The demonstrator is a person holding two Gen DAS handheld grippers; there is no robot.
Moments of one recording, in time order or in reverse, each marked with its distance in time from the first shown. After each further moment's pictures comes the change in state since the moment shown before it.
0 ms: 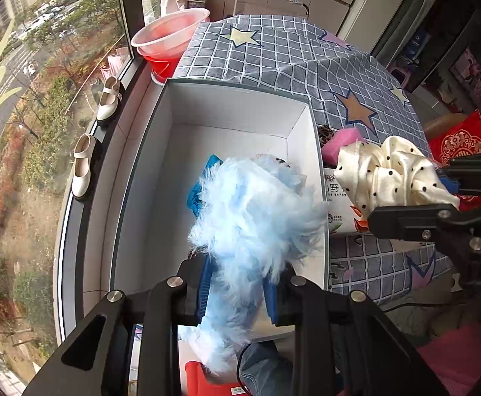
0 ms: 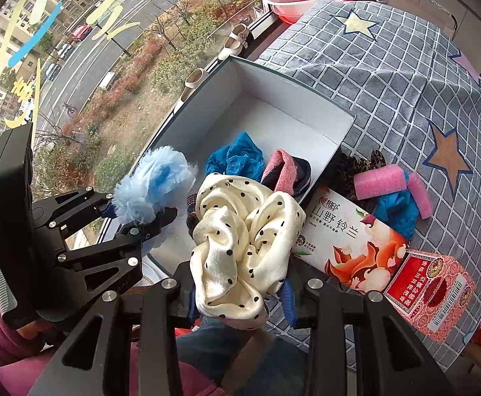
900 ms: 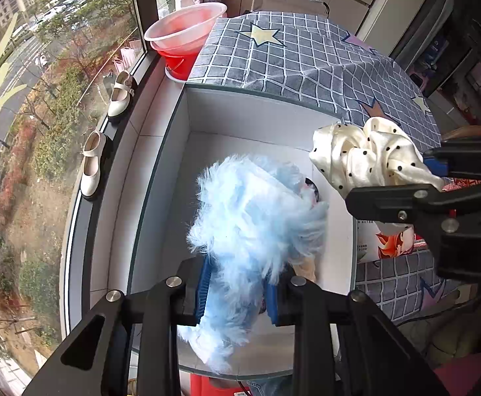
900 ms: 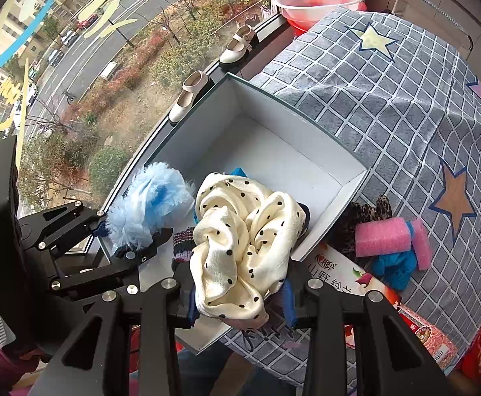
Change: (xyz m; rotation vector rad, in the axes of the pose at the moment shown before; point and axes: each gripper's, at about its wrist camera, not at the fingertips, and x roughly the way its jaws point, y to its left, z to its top) left arm 0.023 0.014 0.032 -0.039 0.027 0.052; right arm 0.027 -0.002 0.060 -0.058 0.018 -0.030
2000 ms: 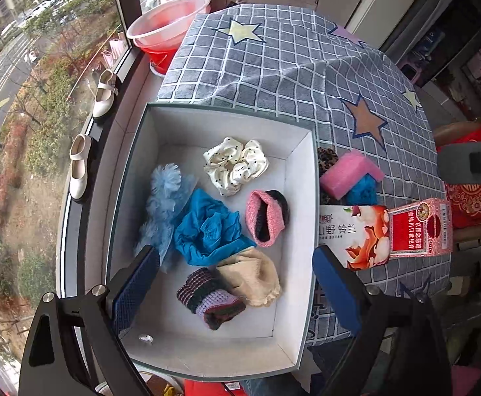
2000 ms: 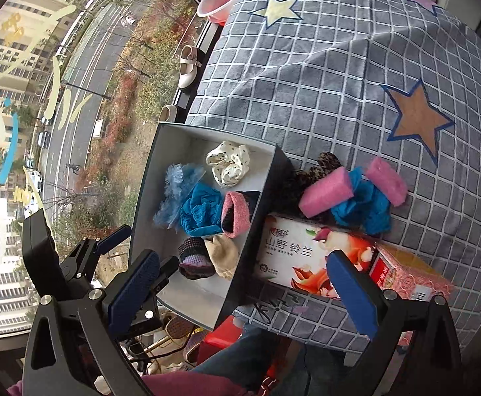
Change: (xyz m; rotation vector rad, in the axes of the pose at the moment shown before) left arm 0.000 -0.044 0.045 0.037 0.063 -0.033; right arm -0.068 -0.118 -0.025 0.424 0.015 0.154
